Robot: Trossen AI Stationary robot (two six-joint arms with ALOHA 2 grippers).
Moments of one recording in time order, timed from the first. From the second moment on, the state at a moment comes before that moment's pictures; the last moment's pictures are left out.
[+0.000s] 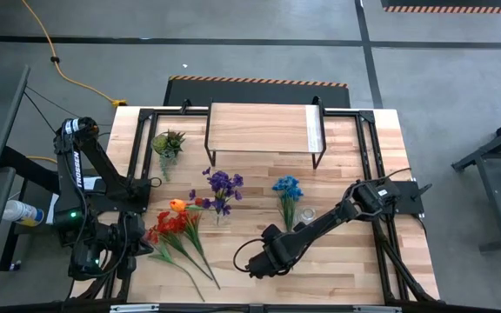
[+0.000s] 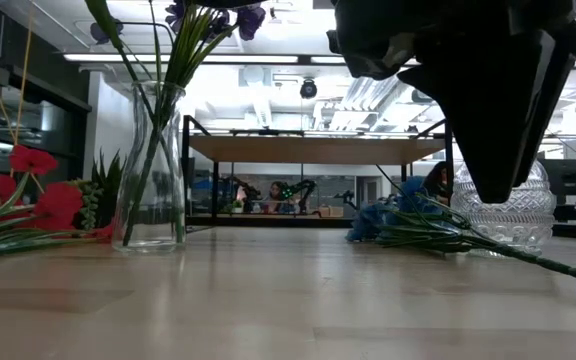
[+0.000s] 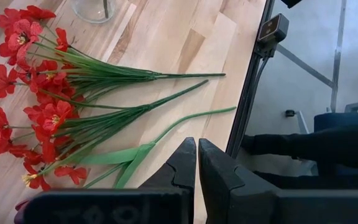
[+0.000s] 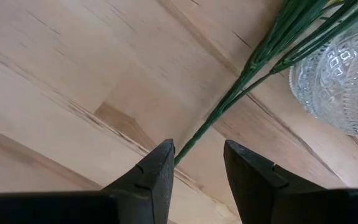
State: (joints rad) left arm -1.29 1.14 1.06 -1.07 -0.58 -1.65; right arm 0.51 2.28 1.95 -1.41 0.05 1.37
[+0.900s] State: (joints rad) left arm -1.29 1.14 1.06 -1.05 -0.56 -1.65; right arm 0.52 2.27 1.73 -1.22 -0.04 1.35
